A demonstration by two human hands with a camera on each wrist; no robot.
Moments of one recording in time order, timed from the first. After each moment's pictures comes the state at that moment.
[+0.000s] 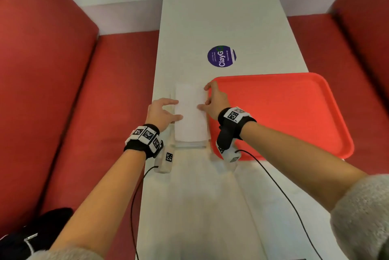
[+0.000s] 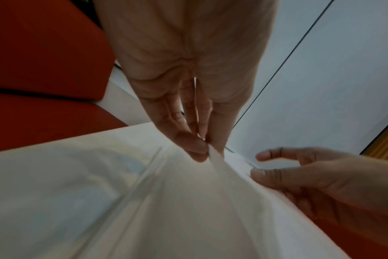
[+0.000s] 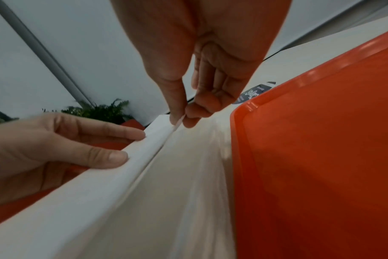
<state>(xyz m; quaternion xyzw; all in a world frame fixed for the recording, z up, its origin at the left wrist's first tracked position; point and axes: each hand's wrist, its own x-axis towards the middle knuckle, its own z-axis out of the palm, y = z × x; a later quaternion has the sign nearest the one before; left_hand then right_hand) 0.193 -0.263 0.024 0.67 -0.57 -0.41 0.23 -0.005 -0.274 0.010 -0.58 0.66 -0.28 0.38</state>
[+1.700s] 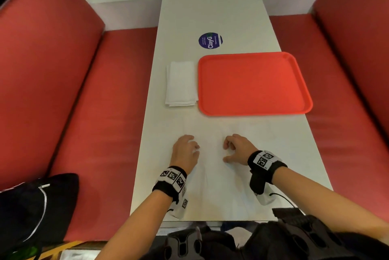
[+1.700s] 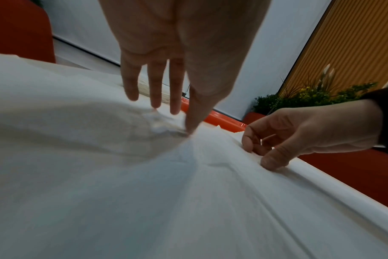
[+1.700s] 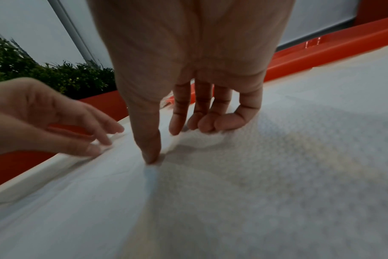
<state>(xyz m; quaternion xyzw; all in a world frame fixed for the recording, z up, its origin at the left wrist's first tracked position) 0.134 0.006 -0.039 0.62 -0.73 -0.28 0.12 -0.090 0.001 -0.025 -0.68 0.62 -0.01 0.38</state>
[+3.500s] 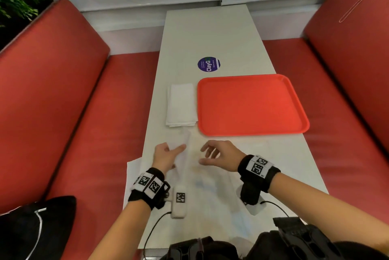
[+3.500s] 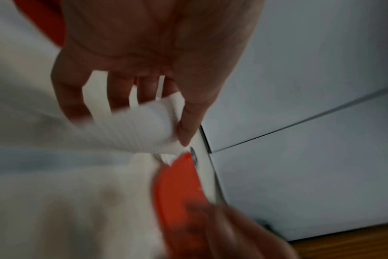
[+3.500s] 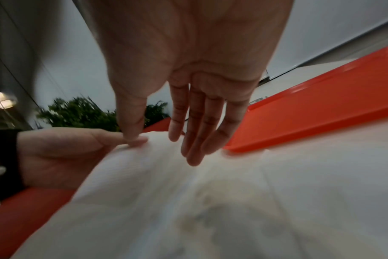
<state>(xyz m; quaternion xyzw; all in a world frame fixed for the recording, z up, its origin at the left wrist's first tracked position) 0.168 -0.041 0.022 0.70 -0.37 -0.52 0.32 -0.052 -0.025 0.040 -0.68 0.55 -0.14 0.46</state>
